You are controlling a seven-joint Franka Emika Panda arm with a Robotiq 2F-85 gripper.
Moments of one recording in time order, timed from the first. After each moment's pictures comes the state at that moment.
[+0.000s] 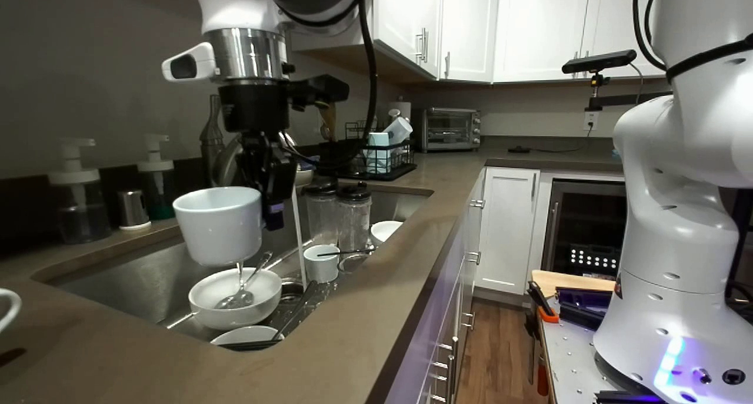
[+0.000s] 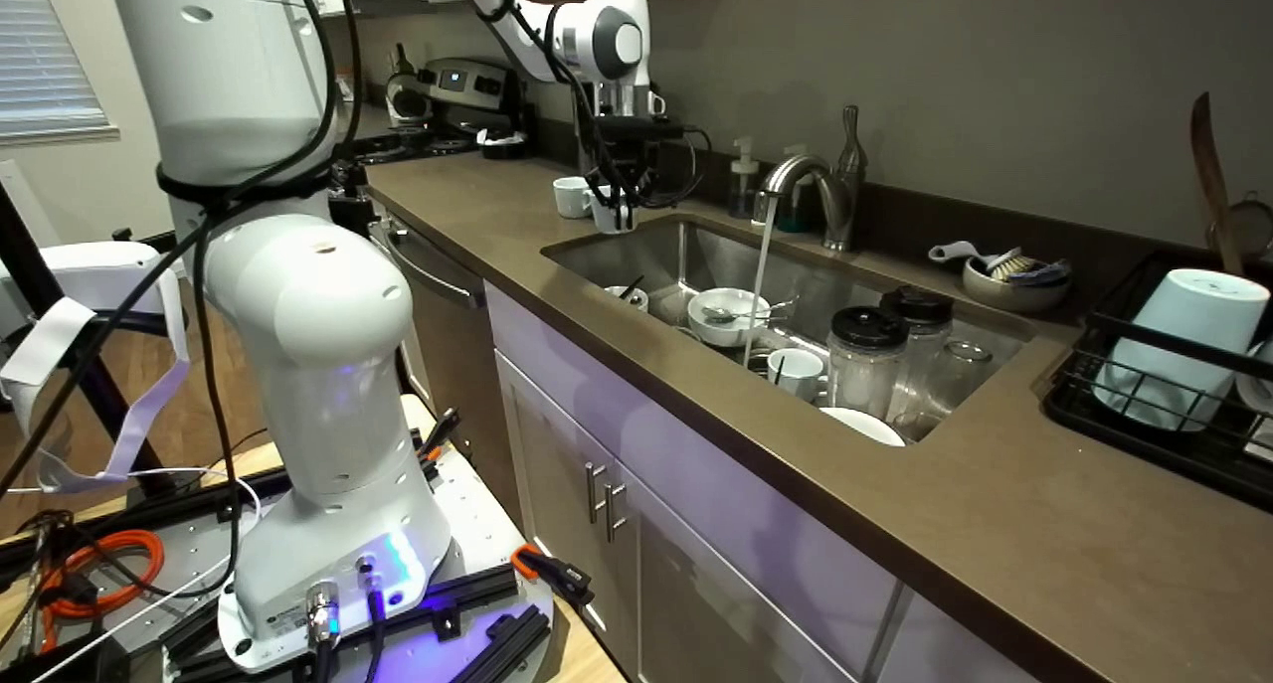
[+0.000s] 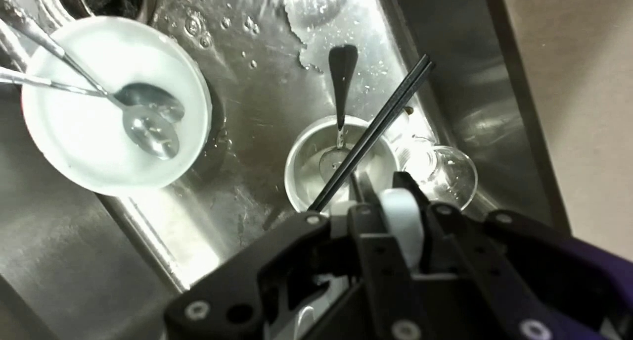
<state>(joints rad) 0.20 0.08 0.22 -2.06 -0.06 2.10 -0.65</state>
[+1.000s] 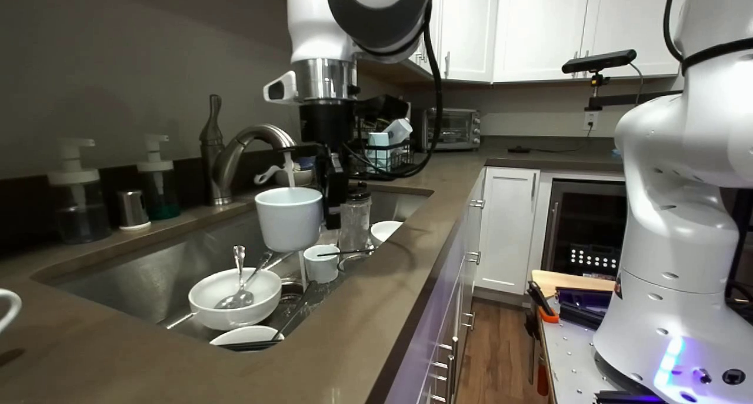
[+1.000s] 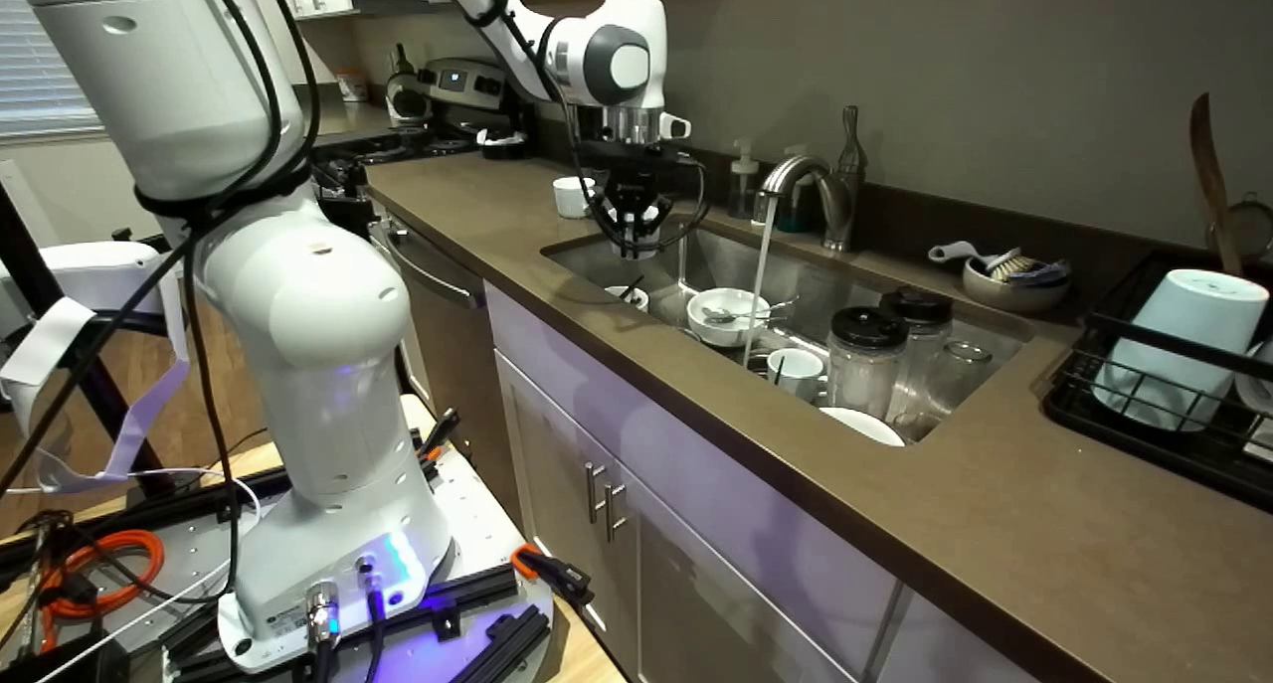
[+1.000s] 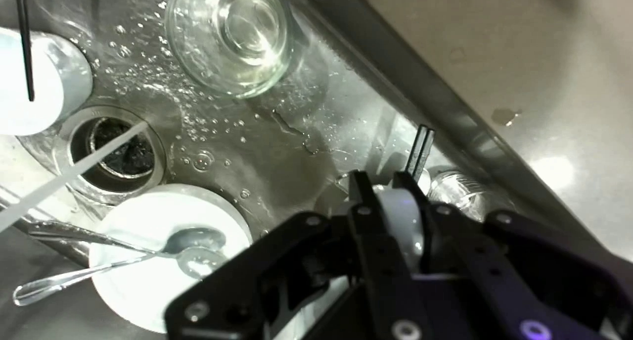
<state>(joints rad) 0.17 -0.11 0.10 -2.36 0.04 2.23 -0.47</state>
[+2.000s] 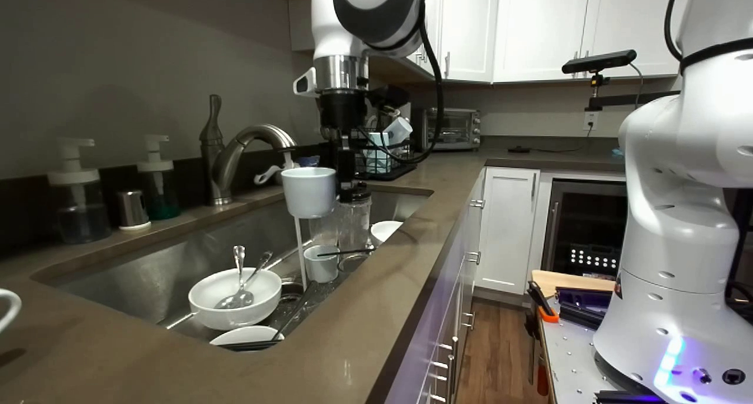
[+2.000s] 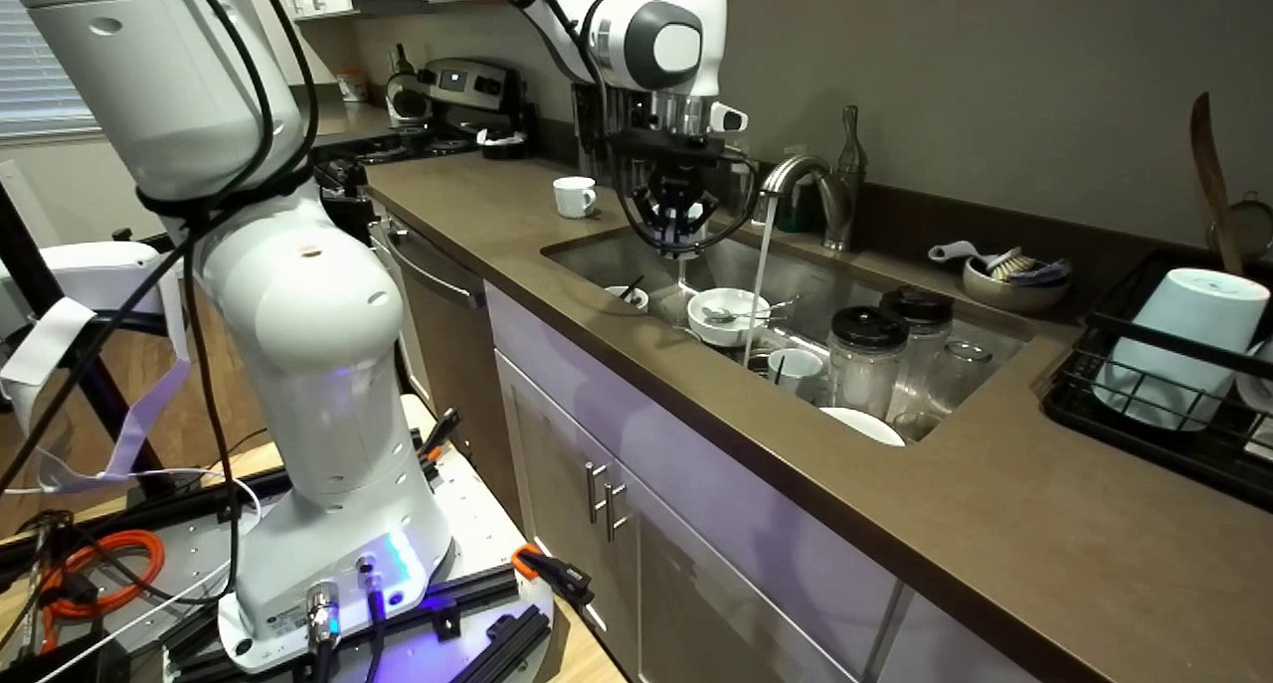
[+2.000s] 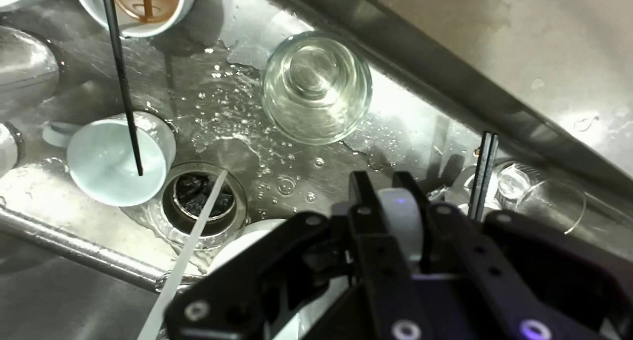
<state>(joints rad) 0.11 -0.12 0.00 -2.31 0.05 2.16 -0.45</state>
